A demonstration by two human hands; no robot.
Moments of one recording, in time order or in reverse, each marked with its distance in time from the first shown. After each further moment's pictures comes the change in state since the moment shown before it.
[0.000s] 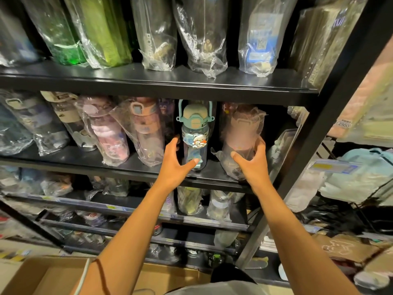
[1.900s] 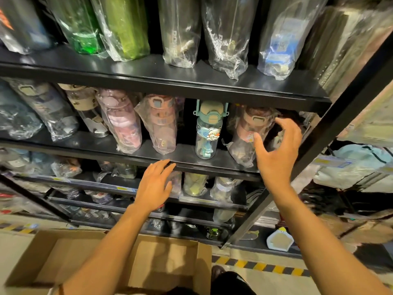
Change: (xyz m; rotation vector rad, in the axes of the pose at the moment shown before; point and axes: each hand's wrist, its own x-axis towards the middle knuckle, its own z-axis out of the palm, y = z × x) left_hand -0.069 -0.080 -0.086 0.761 -0.103 0.355; right_hand -0.056 -0.109 -0.007 -0.444 0.354 -0.382
